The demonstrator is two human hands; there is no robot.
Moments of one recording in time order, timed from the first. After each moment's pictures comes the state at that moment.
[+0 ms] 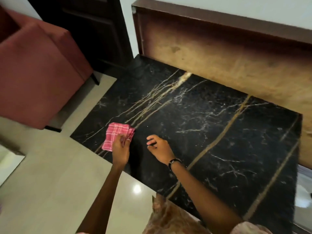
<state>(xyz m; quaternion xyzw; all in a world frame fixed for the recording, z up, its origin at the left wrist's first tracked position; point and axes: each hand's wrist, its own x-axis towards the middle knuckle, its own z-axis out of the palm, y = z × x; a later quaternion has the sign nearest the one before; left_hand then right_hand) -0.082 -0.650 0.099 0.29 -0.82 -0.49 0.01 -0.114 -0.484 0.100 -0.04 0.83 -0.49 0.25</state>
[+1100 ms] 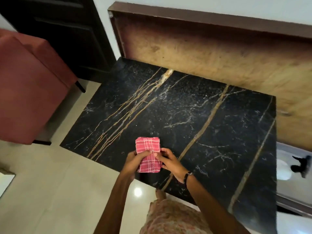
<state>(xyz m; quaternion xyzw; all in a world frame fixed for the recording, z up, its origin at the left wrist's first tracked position) -0.045 -0.580 0.151 0.30 -0.63 -0.67 -0.27 -0.044 -0.420 0.095 0.17 0.61 -0.70 0.34</state>
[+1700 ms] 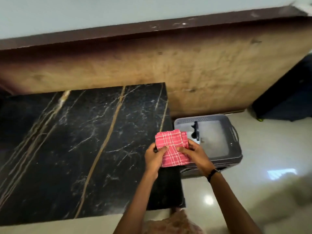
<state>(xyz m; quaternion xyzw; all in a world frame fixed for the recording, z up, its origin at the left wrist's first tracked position) 0.014 -0.162 0.149 0.13 -0.70 -0.64 -0.30 0.081 -0.011 0.139 0.30 0.61 -0.73 0.06</state>
